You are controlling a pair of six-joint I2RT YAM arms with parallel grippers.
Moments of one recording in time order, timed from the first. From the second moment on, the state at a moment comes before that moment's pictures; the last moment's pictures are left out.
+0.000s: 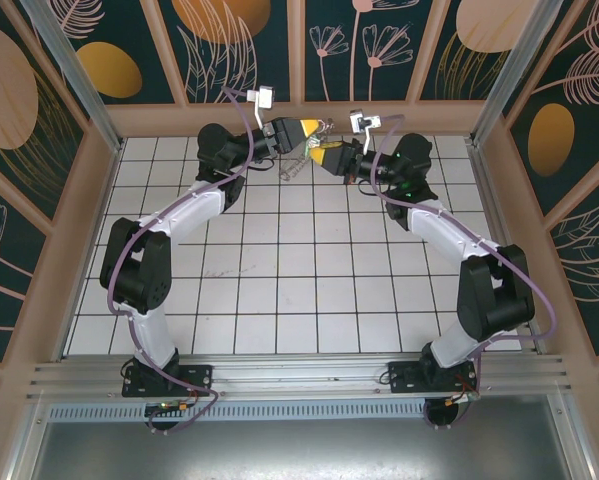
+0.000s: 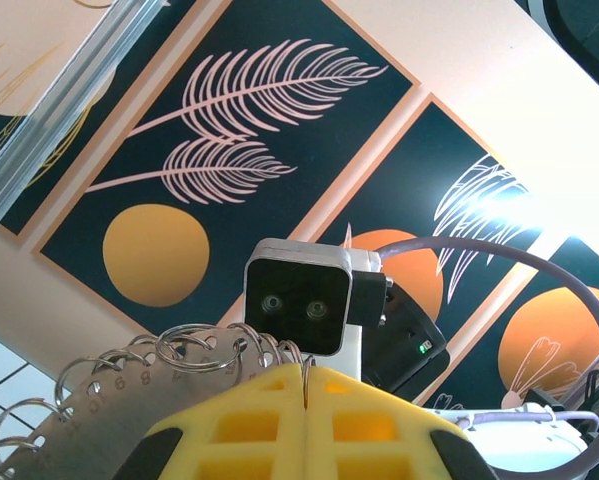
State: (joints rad) left arm -0.44 1.87 1.45 0.97 0.92 -1.17; right arm 0.35 1.59 1.14 0.71 -1.02 0.75
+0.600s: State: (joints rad) left arm -0.45 1.87 1.44 0.99 0.89 -1.17; right arm 0.29 1.25 0.94 0.53 -0.84 0.71
